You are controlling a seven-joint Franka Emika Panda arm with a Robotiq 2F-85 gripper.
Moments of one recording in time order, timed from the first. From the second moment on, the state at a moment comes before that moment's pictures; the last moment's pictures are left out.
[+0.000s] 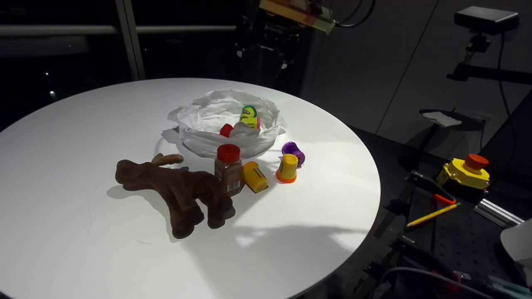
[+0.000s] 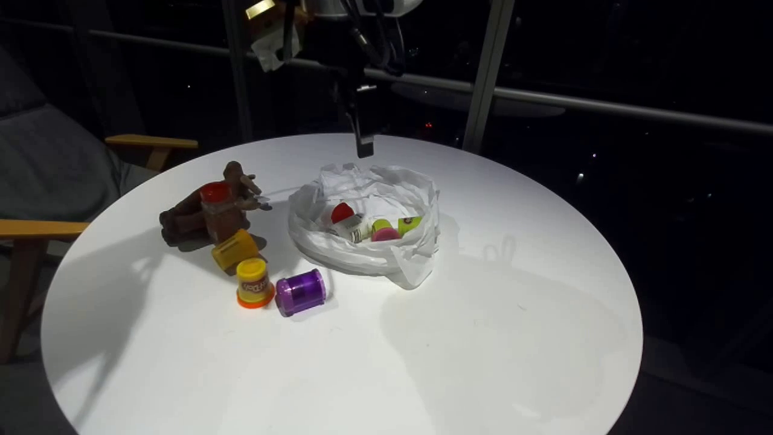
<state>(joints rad) 0.20 0.26 -0.14 -2.11 0.03 2.63 0.73</state>
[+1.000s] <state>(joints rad) 0.06 0.81 -0.10 -1.51 0.19 2.33 0.81</state>
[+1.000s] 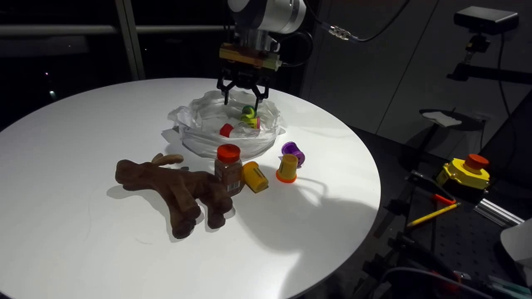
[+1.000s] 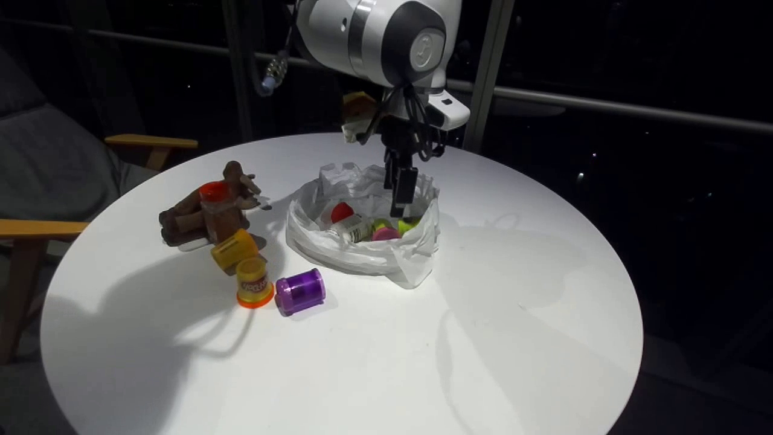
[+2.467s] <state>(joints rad) 0.04 0.95 -0.16 -1.34 0.19 2.34 0.92</state>
